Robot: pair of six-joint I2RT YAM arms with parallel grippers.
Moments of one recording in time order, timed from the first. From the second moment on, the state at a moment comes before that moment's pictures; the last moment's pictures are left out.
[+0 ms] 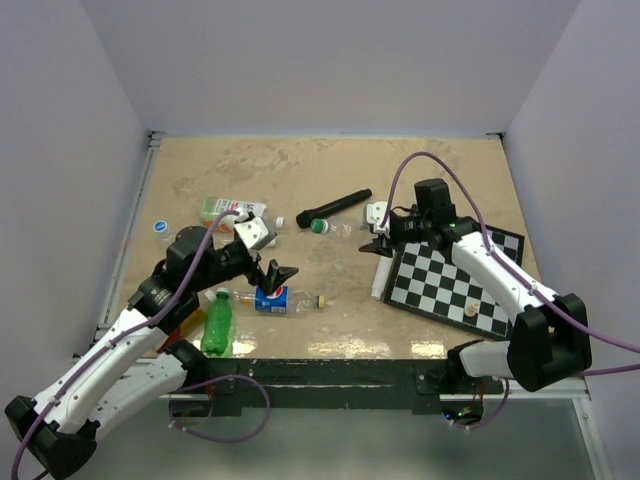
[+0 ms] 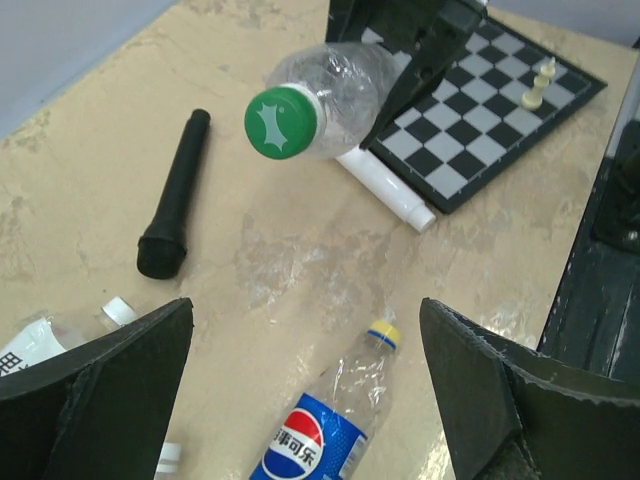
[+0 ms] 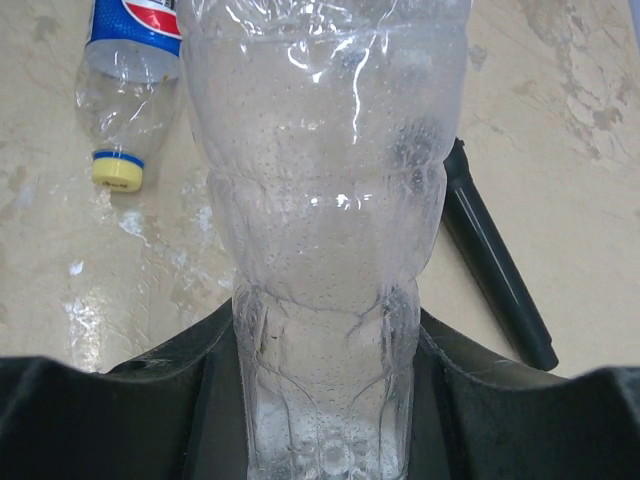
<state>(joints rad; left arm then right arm) -0.61 0.74 0.76 -0.25 0.36 0.10 0.34 1.32 0.94 -0.36 -0.87 -0.94</state>
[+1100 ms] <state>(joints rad) -0.62 0.80 0.66 -0.20 0.47 0.24 0.37 1.29 0.92 -0.44 -0.85 -1.16</state>
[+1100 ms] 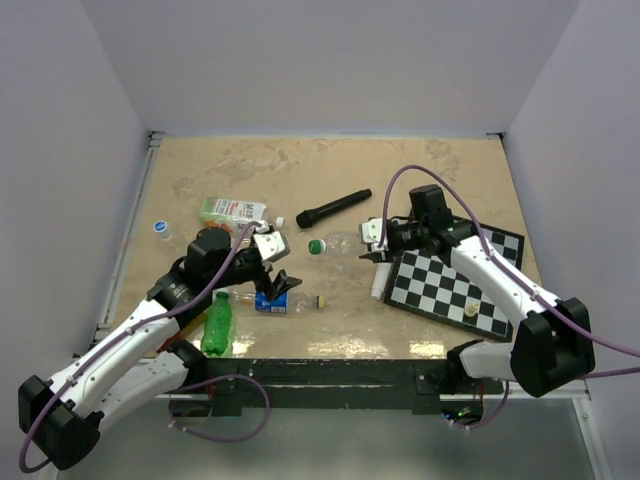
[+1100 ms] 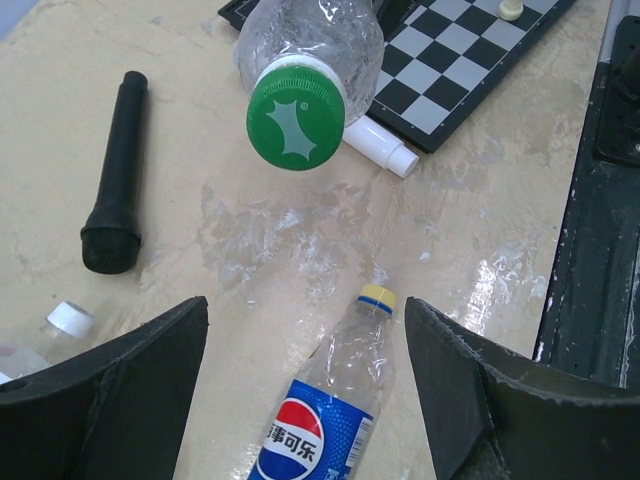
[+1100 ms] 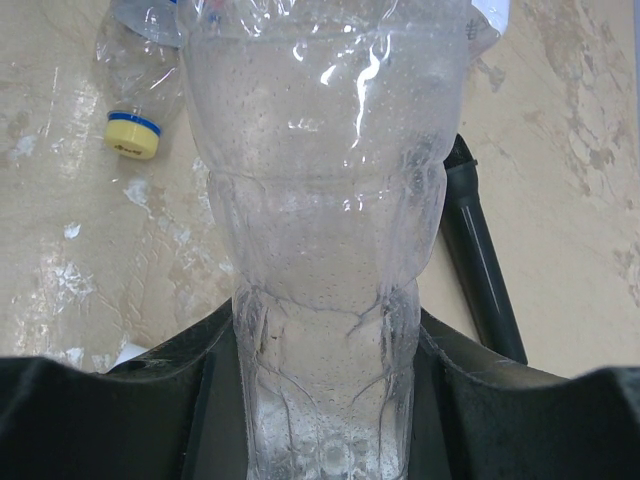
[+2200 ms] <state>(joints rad) -0.62 0.90 0.67 0.07 0.55 0.13 0.43 1.32 0.92 -0.45 -0.80 -1.16</state>
